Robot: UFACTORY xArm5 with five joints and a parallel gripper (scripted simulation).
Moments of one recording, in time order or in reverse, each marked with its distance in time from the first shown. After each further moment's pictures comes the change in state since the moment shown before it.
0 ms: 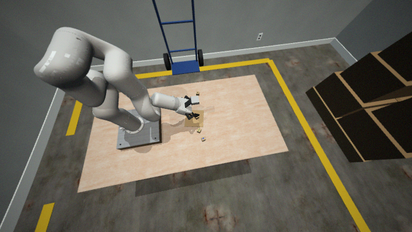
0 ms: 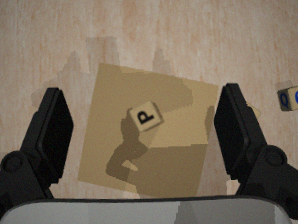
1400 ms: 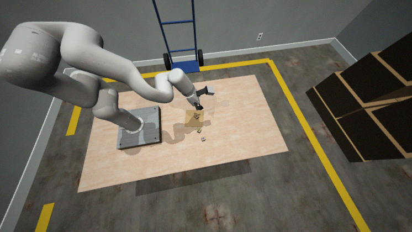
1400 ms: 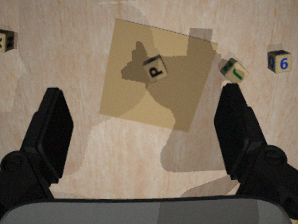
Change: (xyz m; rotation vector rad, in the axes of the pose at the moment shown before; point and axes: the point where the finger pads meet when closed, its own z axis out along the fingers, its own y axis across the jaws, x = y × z) arm 0.063 -0.015 -0.023 0.017 -0.465 -0.028
